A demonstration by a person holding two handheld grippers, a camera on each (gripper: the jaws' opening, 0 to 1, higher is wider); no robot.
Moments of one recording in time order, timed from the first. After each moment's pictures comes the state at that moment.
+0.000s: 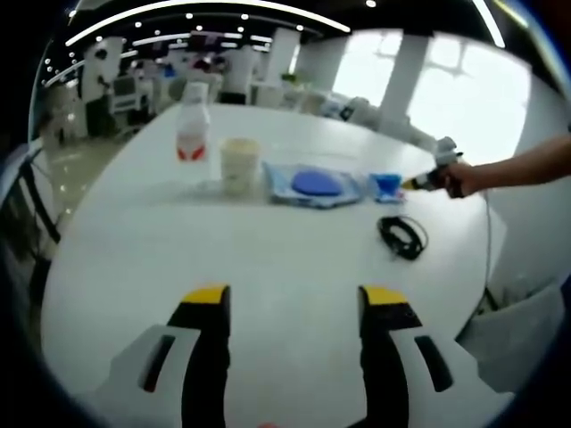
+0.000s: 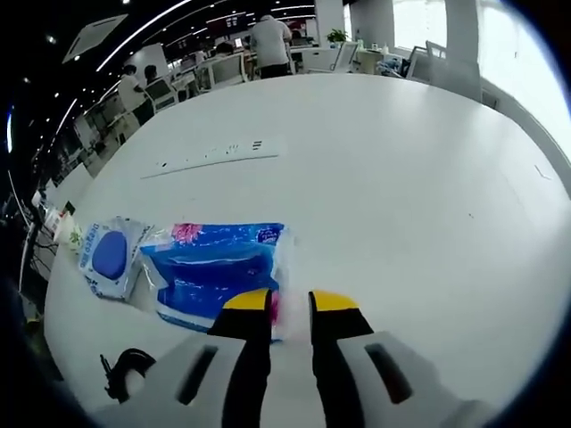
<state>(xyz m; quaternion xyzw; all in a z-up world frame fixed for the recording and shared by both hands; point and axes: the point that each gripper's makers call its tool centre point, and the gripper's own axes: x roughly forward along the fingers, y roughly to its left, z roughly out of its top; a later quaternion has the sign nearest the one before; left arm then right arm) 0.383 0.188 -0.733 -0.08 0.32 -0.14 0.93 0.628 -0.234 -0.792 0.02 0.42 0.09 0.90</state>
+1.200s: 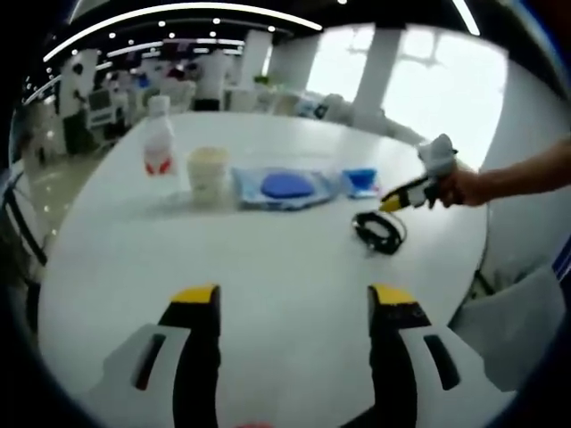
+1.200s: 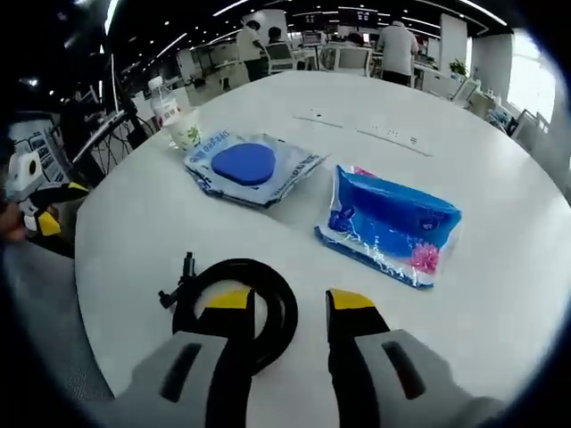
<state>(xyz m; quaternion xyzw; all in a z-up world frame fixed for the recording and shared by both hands) 0.379 0.162 -0.725 -0.06 0.31 -0.20 0.93 0.507 -0.103 -0.788 -0.12 0.40 0.34 0.84</state>
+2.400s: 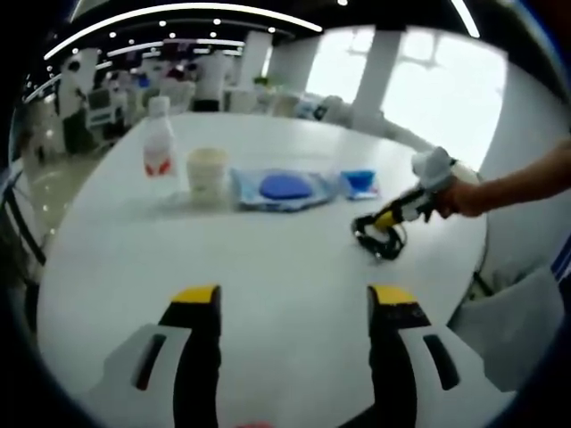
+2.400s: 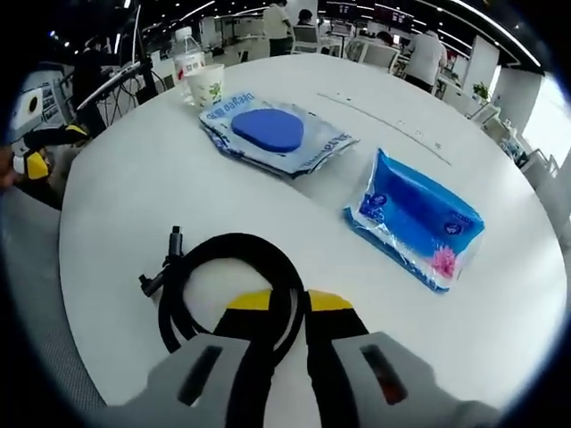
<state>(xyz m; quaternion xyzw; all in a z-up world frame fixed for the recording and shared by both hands) 0.379 0.159 -0.723 -0.06 0.31 -0.20 0.93 0.501 -0.100 -0.801 -0.21 0.40 0.36 0.82</state>
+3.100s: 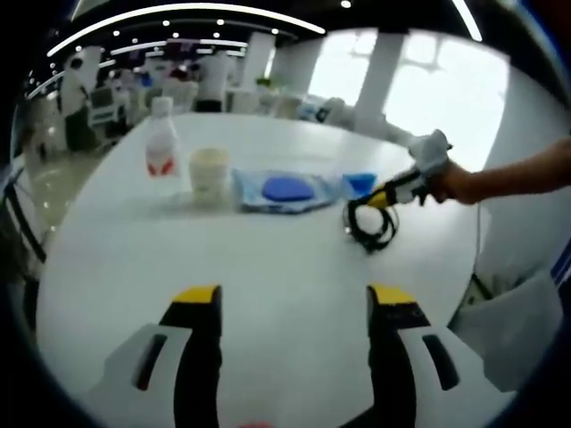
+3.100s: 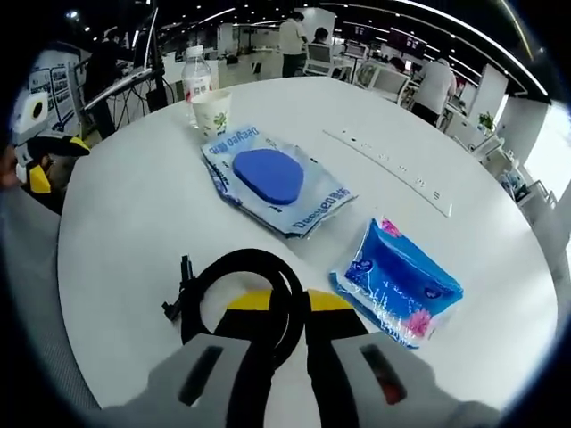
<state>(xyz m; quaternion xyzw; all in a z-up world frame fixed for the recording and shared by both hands) 0.380 0.162 -0.722 -0.07 0.31 -0.20 0.93 0.536 -0.082 -0.773 -0.23 0.35 0.37 0.83</state>
